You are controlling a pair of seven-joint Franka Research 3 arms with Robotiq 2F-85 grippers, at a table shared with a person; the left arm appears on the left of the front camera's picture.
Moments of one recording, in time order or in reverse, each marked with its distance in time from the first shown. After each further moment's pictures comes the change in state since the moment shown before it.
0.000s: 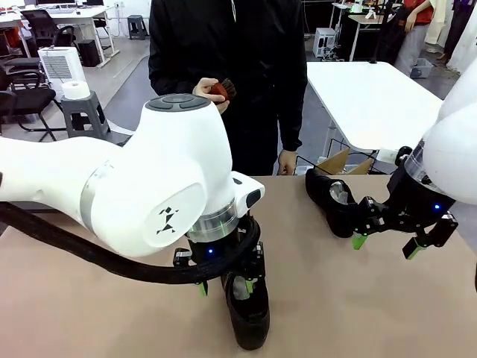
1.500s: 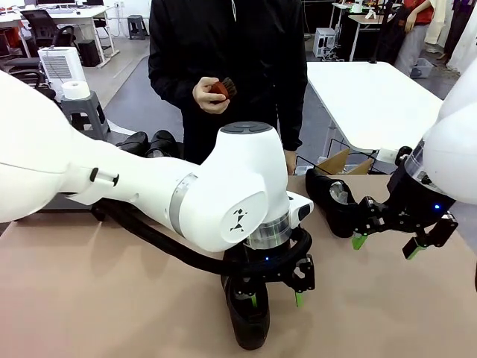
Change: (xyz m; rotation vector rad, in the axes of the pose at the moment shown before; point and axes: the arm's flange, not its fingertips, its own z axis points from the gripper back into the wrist) left arm 0.031 -0.073 -0.068 -0.060 0.143 -0.047; right arm 0.000 0.000 0.000 0.000 0.000 0.000
